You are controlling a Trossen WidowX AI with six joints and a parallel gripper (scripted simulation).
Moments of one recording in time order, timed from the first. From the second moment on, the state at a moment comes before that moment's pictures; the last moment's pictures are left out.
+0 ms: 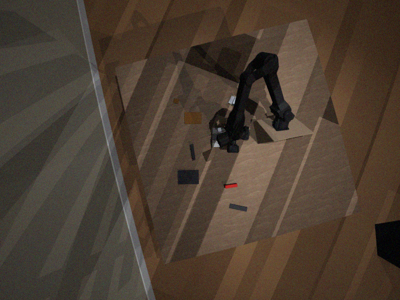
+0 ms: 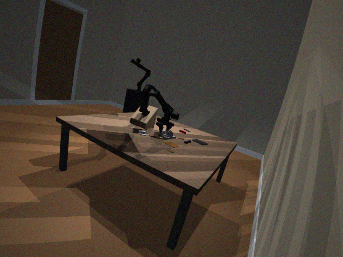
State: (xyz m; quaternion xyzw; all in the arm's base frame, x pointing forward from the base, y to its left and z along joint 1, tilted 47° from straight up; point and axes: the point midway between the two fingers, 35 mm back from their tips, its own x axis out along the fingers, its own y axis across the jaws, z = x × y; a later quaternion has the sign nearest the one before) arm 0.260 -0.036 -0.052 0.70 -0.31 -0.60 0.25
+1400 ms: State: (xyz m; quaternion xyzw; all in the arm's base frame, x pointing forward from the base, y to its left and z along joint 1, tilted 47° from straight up) arm 0.260 -0.035 -0.052 0.70 -0.30 -0.60 0.25
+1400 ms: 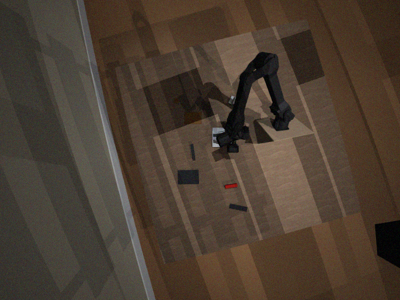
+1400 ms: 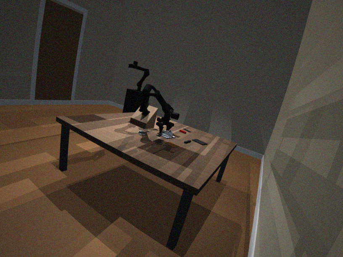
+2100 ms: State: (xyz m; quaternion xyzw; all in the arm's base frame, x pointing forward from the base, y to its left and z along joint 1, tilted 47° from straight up) arm 0.260 -0.036 -0.052 0.70 -0.30 -0.60 0.25
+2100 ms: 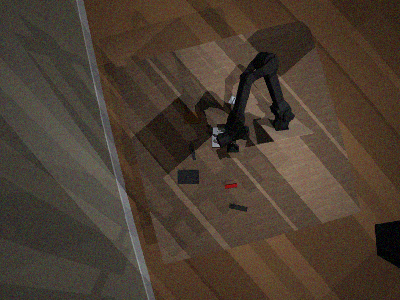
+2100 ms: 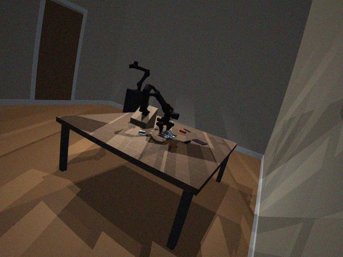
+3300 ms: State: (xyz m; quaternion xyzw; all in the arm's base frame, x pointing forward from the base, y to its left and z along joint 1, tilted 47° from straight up) arm 0.256 -0.015 -0.033 0.69 -0.30 -0.60 0.25
